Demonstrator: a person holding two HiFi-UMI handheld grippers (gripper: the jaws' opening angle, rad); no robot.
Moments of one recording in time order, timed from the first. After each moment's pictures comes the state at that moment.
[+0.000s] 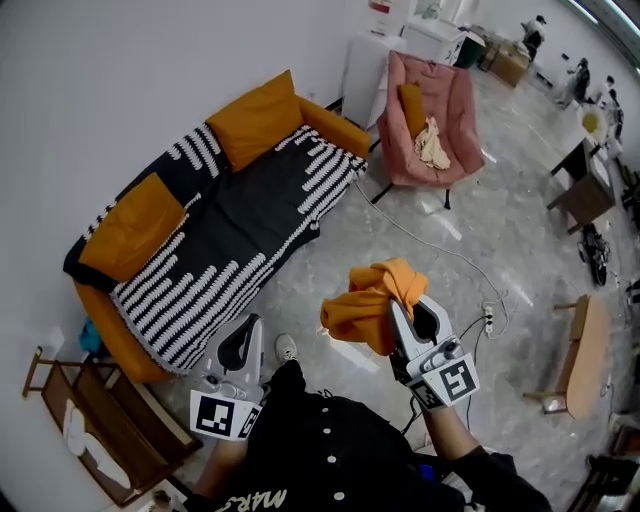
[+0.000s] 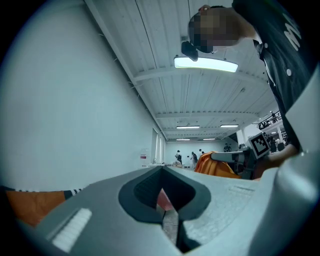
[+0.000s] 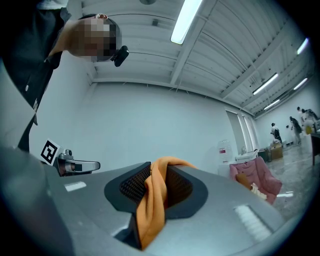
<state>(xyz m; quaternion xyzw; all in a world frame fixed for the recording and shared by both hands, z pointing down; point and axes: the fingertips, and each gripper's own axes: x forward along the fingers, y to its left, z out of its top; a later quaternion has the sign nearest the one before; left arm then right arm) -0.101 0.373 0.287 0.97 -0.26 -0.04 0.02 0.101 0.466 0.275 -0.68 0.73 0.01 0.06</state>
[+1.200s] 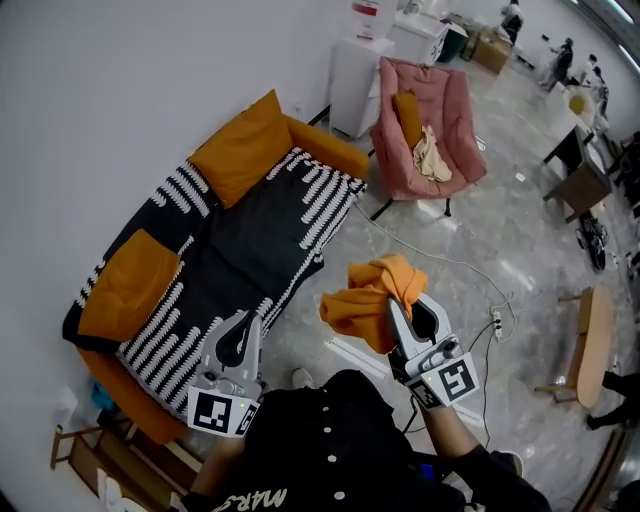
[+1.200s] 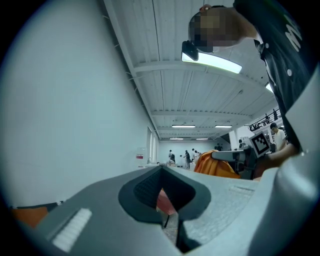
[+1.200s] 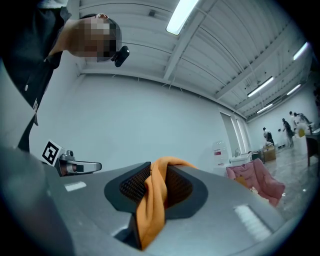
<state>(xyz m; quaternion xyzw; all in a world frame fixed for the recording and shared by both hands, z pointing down) -0.041 0.169 0.286 0.98 -0.20 -0.04 0.01 0.146 0.285 0.277 -0.72 0.69 0.02 0.06</state>
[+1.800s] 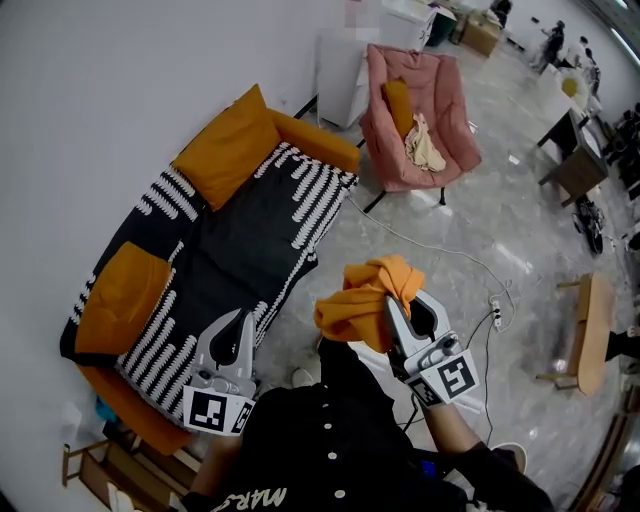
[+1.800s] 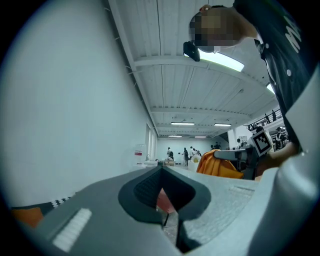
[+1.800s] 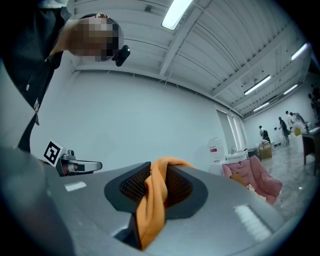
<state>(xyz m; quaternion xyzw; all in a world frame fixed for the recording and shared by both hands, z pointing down) -0.010 0.128 0.302 0.98 -0.19 -0.02 0.02 0.176 0.257 0.291 -0.73 0.68 0.00 0.06</state>
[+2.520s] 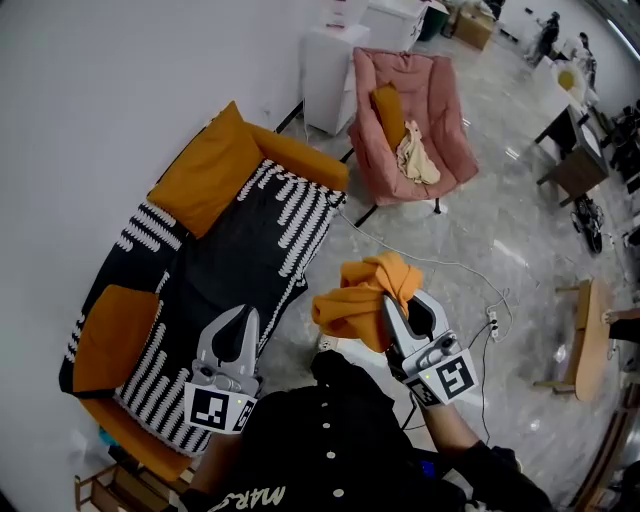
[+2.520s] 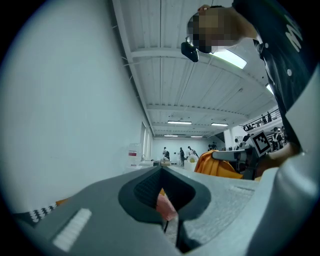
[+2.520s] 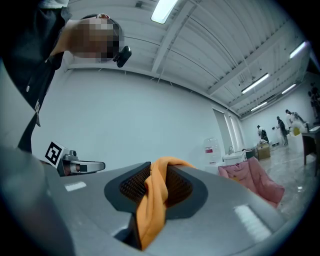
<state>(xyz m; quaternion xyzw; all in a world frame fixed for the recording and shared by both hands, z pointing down) 0.129 0.051 0.297 0.99 -0.16 -0.02 0.02 0.298 0.181 0.287 -0.74 0.67 0.00 0.06</state>
